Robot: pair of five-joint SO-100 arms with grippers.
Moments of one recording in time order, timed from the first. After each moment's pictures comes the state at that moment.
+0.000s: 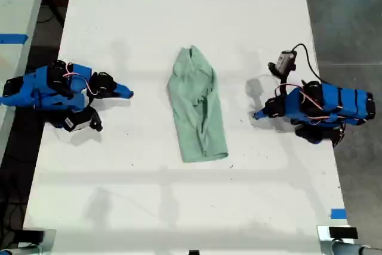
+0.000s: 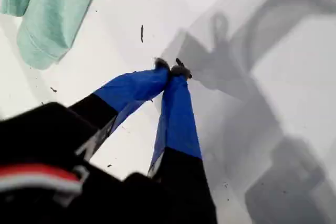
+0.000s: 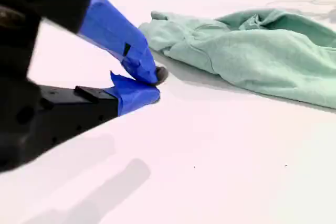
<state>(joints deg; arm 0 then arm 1) -15.6 205.9 182.9 61.3 2.4 9.4 200.3 173.3 81.7 -20.8</state>
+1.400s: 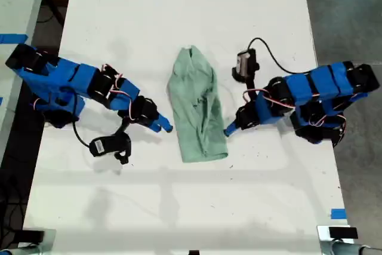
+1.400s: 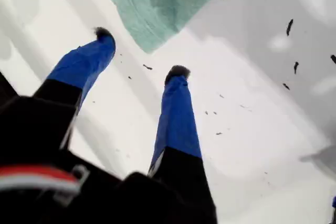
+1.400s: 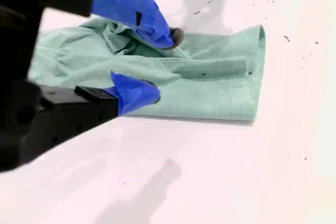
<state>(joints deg) 8.5 103.6 96.0 59.9 -7.5 -9.3 116.1 99.8 85.3 -9.8</state>
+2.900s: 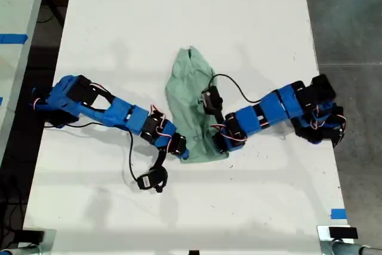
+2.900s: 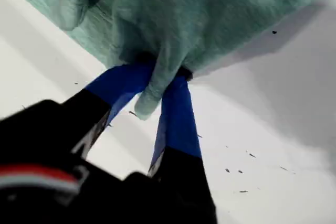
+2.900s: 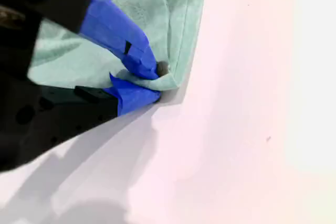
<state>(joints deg) 11.8 52.9 59.9 57.0 -5.5 -14.4 74.9 79.5 78.4 -7.0</state>
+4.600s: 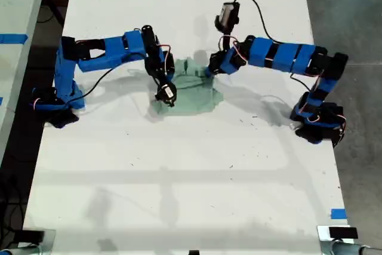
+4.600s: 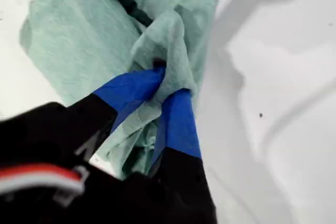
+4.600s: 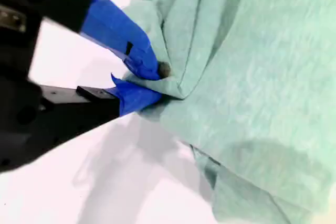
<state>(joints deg) -27.6 65.7 64.0 85.2 8.7 29.6 87.5 87.7 56.6 -36.7</state>
